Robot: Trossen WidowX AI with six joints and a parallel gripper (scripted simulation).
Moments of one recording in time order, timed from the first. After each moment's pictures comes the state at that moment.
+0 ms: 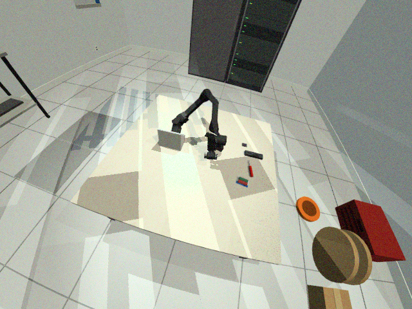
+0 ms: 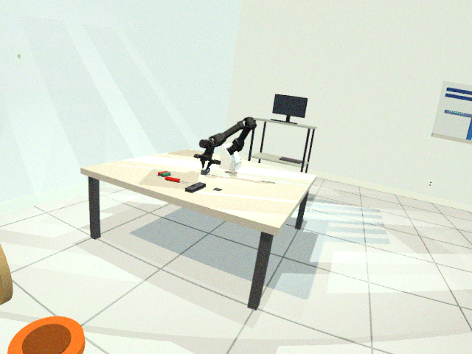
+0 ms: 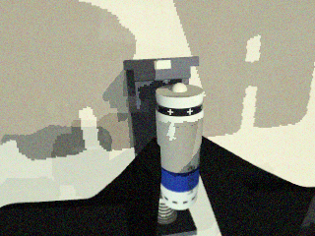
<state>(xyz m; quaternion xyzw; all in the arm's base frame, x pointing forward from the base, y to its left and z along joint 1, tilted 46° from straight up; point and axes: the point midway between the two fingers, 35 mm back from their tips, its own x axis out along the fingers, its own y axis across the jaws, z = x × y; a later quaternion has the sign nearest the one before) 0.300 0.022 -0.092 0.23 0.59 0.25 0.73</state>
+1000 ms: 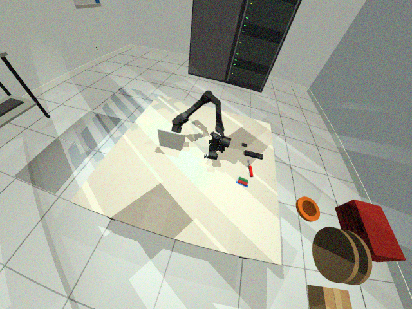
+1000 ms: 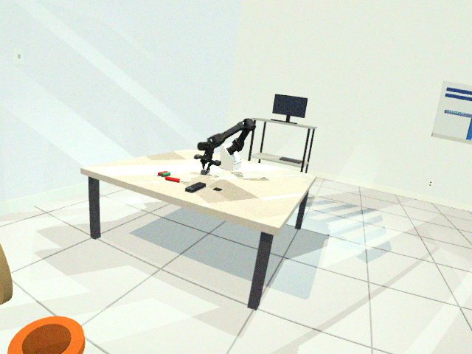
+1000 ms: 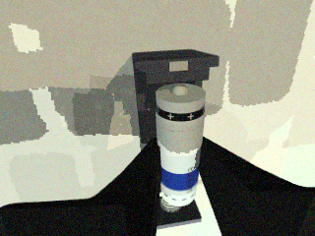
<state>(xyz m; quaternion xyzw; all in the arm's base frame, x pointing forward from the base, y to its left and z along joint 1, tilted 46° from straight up) 0.302 0.027 -0.089 0.20 0.65 0.27 0.68</state>
